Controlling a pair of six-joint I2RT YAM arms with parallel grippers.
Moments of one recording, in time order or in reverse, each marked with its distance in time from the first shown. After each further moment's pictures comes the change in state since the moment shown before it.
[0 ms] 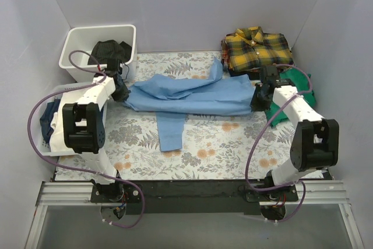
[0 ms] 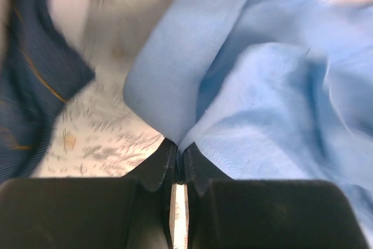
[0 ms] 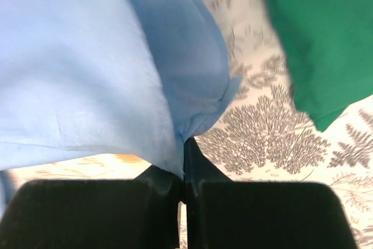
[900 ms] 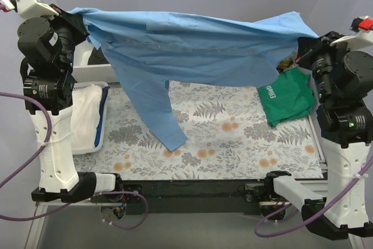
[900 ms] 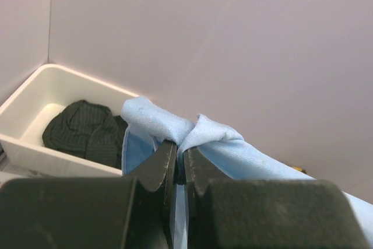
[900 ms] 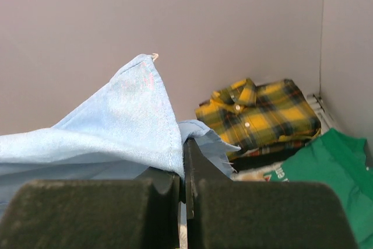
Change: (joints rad) left arm -0.019 -0.475 0.755 0.001 -0.018 0.137; right arm 0.015 -0.560 0.546 0.157 0.128 -0.081
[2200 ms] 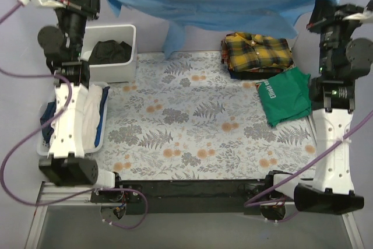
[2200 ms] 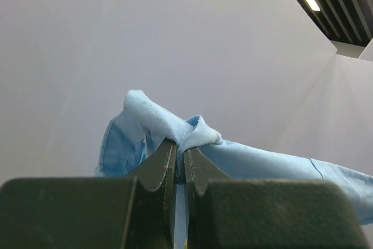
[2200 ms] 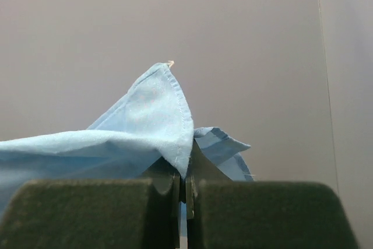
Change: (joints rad) left arm 0.095 0.243 -0.262 1.040 0.481 -0.350; right arm -0.184 0.211 -0.007 0.687 -0.154 -0.003
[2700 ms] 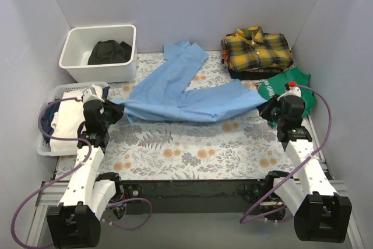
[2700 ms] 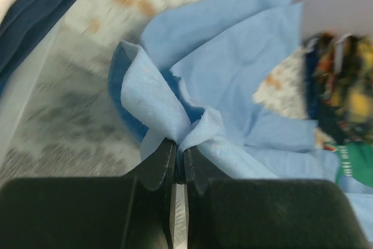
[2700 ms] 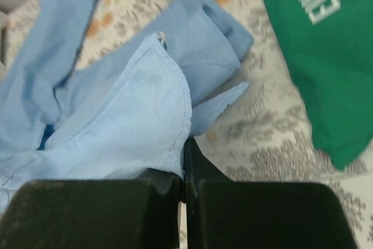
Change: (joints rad) left arm 0.002 -0.695 -1.196 -0.463 -0.179 0.065; right arm 0.034 -0.314 -1.072 -0.188 -0.169 0.114
